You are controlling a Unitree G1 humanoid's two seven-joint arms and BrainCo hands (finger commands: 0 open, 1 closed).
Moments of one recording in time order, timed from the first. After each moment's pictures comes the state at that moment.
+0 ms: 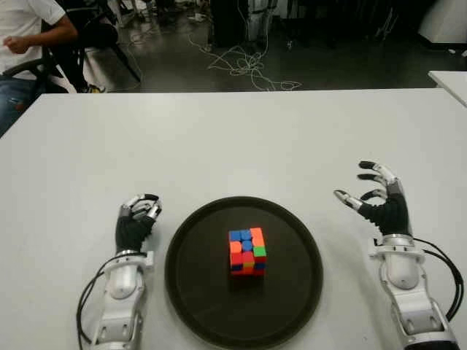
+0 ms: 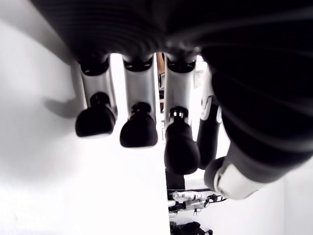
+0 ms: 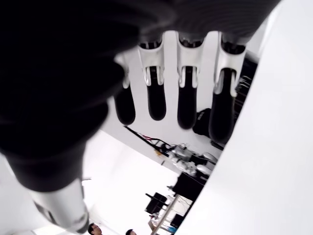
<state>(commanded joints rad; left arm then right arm) 0.11 -0.03 0.11 0.16 0.01 -0.03 0.14 0.17 -0.12 -0.01 0.05 -0.17 -0.16 -0.29</state>
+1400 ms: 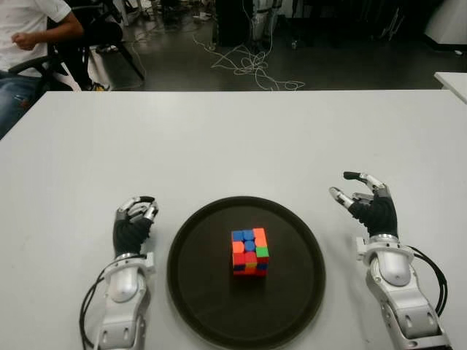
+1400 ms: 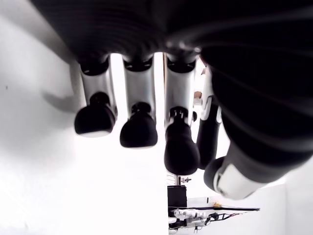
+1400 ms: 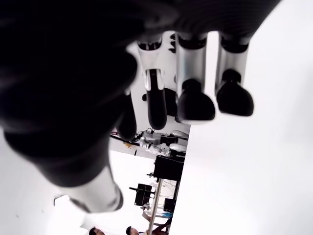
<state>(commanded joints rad) 0.17 -0.10 0.13 0.03 -0.04 0.06 0.19 0.31 -0.04 0.04 -0.13 0.13 0.10 -0.32</state>
